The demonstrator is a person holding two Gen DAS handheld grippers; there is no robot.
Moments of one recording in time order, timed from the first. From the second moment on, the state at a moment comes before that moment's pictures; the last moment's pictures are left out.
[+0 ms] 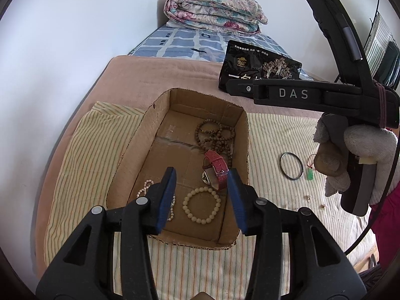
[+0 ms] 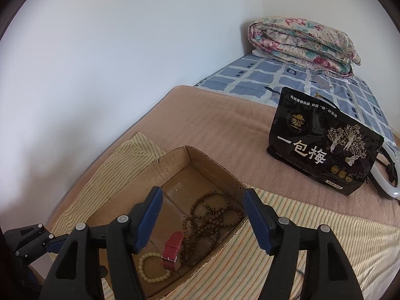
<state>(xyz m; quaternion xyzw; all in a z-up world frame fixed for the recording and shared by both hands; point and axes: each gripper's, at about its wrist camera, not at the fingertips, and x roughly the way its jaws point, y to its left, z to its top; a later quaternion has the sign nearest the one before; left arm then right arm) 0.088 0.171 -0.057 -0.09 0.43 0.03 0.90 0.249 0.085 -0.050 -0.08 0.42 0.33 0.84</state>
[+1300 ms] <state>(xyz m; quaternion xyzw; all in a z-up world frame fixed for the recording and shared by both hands) 0.088 0.129 -0.051 -0.03 0.41 0.00 0.91 0.203 -0.075 -0.011 -0.04 0.35 0.21 0.91</state>
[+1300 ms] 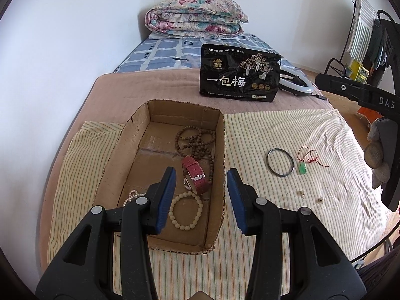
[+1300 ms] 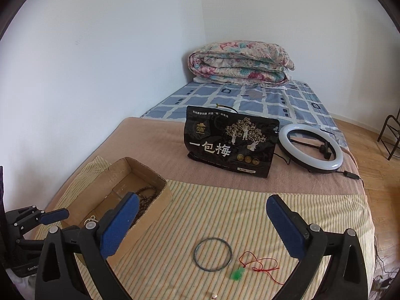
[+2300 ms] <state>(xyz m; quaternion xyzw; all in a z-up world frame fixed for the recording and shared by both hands) 0.136 0.005 -0.091 -0.02 0.46 -0.10 0.88 0.135 -0.199 -0.099 -0.09 0.43 0.19 0.88</state>
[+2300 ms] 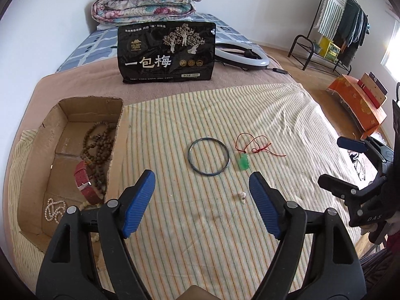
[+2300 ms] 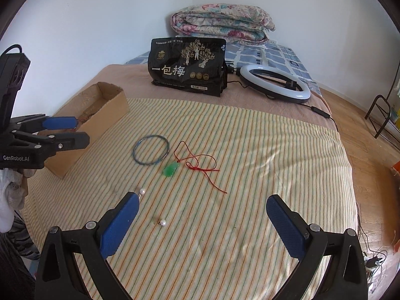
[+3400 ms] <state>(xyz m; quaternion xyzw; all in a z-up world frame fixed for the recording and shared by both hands) 0.207 -0.043 -0.193 0.05 0.51 -0.07 0.86 0.131 -0.190 -0.149 -0.10 0.46 0.23 0.85</state>
